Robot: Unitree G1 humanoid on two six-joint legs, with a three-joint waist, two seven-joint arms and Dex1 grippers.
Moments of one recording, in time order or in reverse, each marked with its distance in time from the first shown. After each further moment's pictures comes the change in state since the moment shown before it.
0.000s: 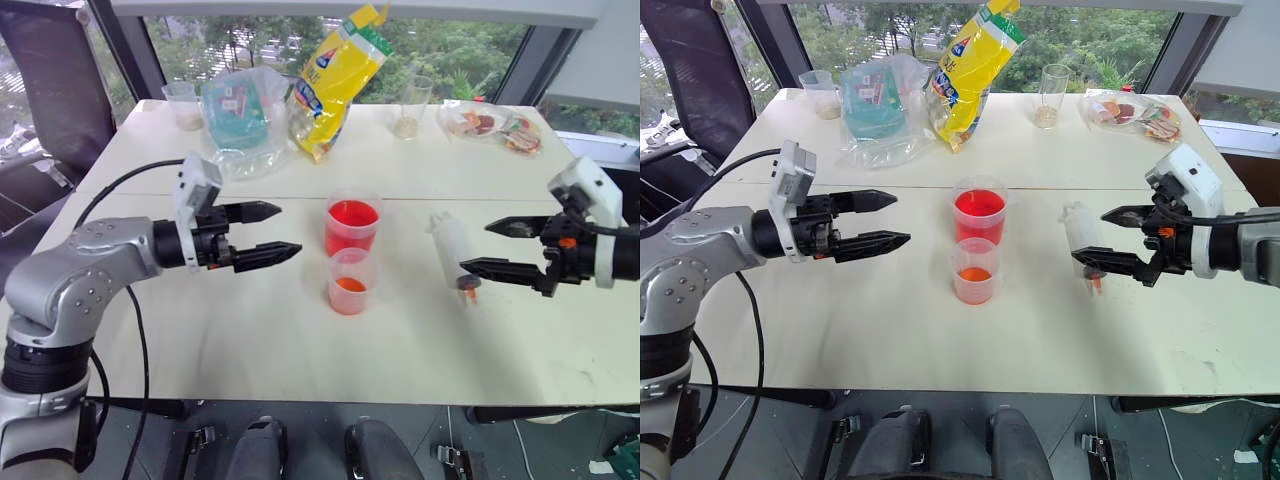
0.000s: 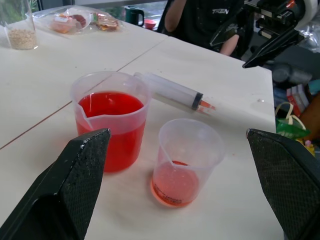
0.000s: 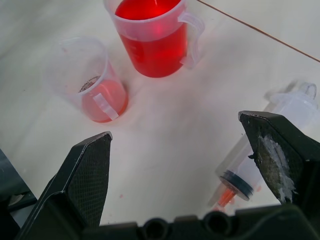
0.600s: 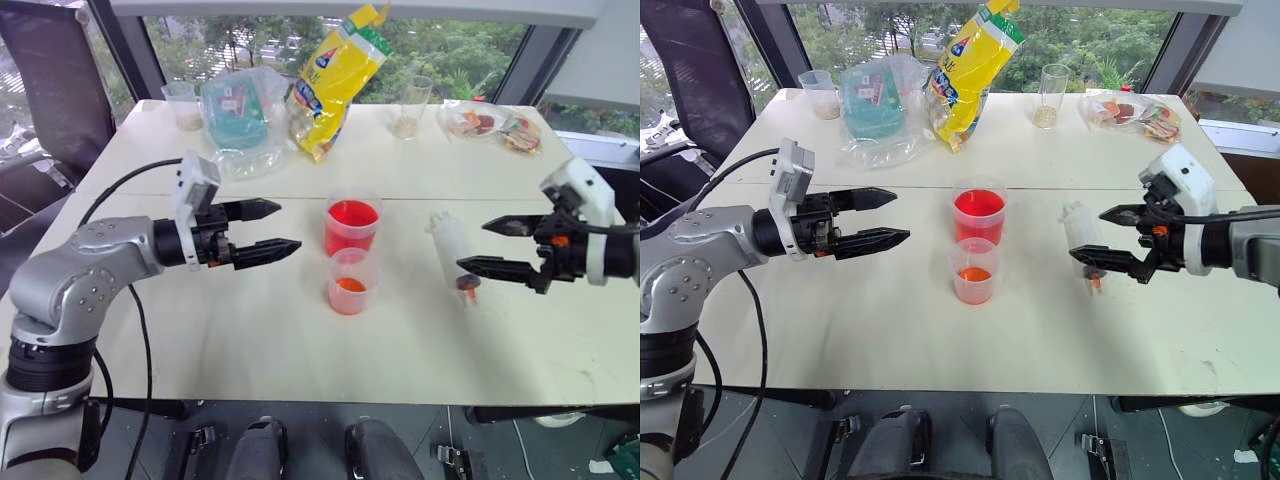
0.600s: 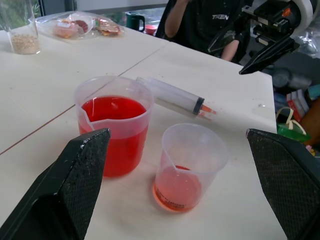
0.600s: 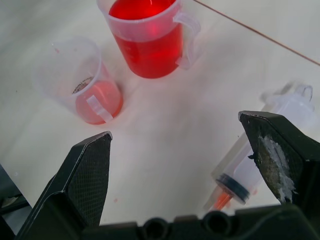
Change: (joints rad) left arm -0.001 -0.017 0.001 0.020 0.010 -0.022 0.000; right arm -0.038 0.001 0.052 0.011 -0.003 -0.011 -0.038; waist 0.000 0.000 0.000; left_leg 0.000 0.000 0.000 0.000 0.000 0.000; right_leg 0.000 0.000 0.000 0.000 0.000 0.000
